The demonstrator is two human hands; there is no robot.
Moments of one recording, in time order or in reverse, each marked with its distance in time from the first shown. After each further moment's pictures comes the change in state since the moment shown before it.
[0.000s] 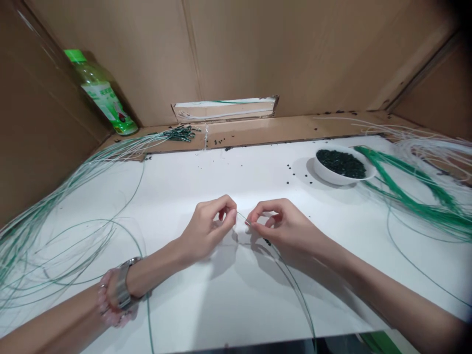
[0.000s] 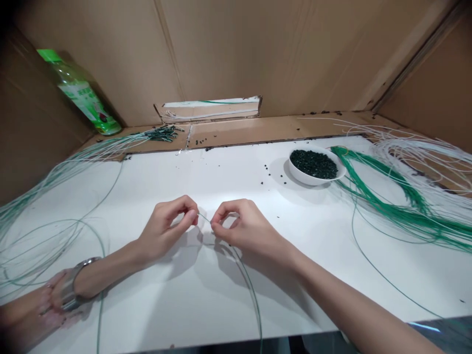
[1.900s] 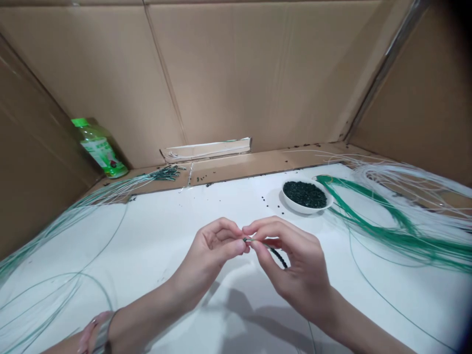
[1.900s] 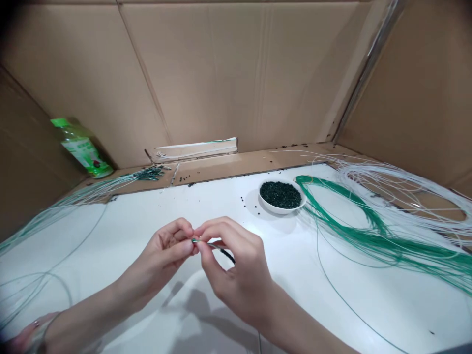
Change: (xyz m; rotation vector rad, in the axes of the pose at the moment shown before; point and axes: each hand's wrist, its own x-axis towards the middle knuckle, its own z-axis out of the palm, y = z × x) left_hand 0.040 0.060 0.032 -1.069 -0.014 -0.363; right_hand -0.032 -0.022 -0.024 -0.203 0.551 -0.782
